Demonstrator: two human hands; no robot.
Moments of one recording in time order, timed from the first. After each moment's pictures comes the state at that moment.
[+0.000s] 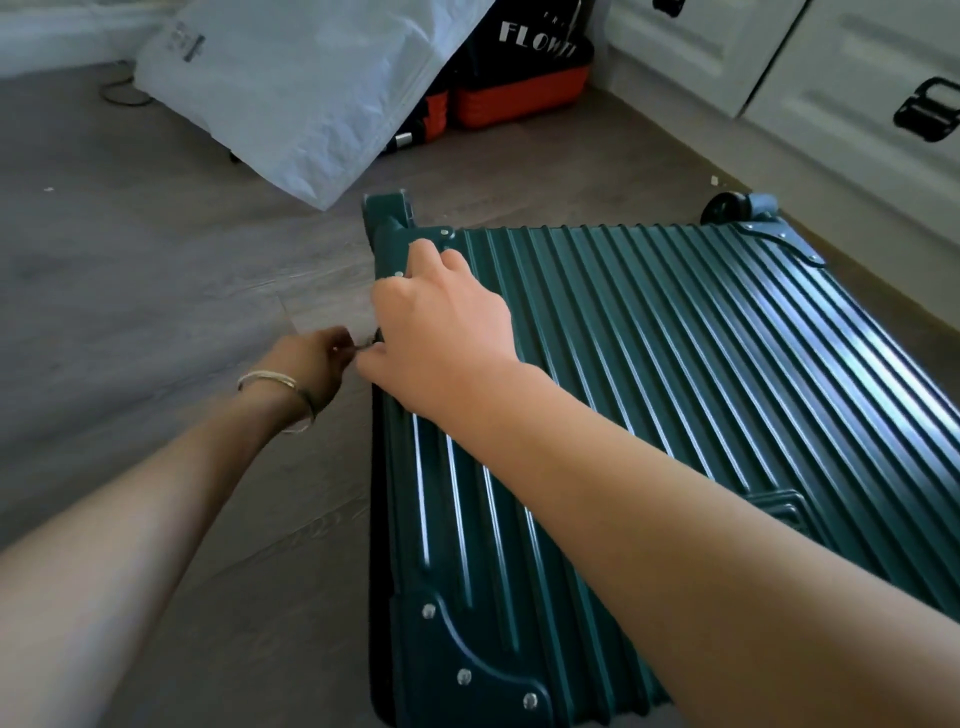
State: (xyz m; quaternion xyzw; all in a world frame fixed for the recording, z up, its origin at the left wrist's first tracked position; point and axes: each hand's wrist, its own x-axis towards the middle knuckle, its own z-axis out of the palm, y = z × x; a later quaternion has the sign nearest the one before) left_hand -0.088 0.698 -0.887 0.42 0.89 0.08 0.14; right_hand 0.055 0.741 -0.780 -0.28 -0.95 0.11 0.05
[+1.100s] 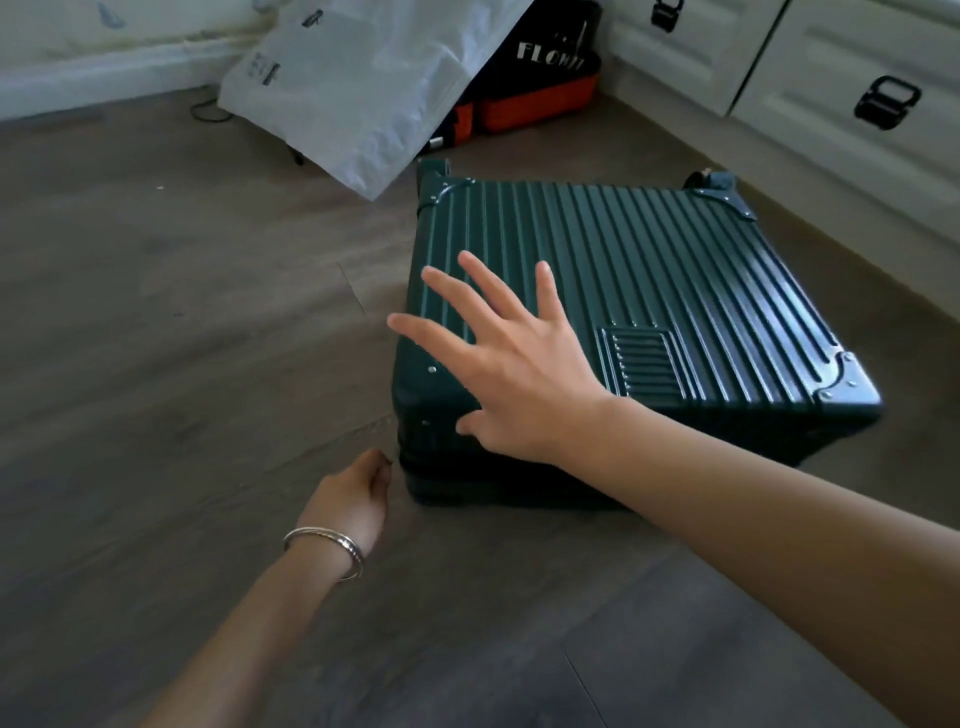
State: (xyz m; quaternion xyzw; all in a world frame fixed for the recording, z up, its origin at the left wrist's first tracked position) left_hand 0.059 0.507 -0.886 0.33 0.88 0.21 0.26; right_hand 0.171 0.644 -0.748 -0.15 -0.99 -0.05 -0.02
